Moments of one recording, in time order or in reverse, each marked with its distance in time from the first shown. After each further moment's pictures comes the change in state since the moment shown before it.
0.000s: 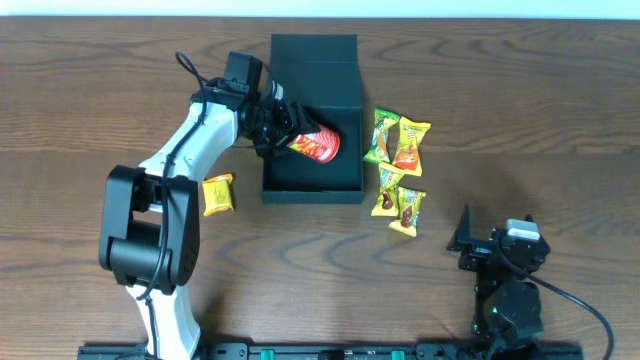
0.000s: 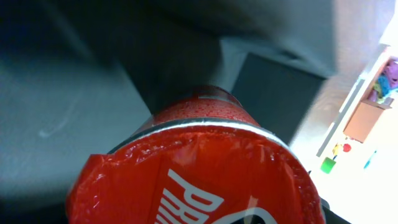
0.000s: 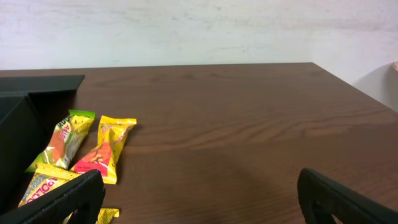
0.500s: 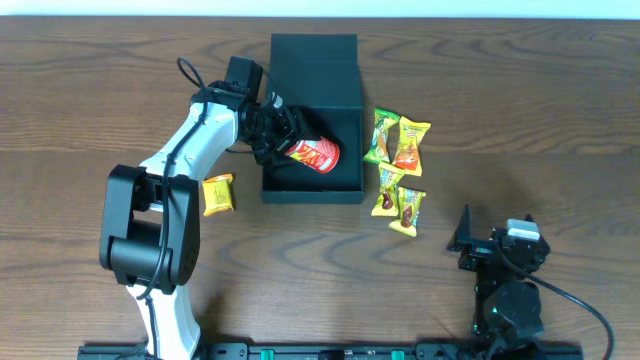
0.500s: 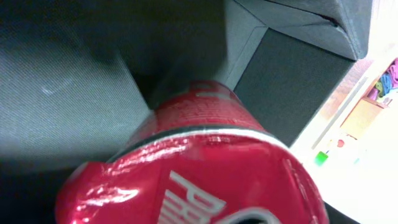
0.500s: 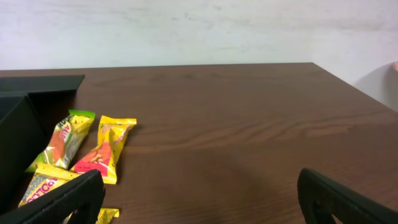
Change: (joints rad) left arm 0.000 0.002 -0.001 -0.079 0.034 -0.025; right arm 0.000 0.000 0.000 0.000 0.000 0.000
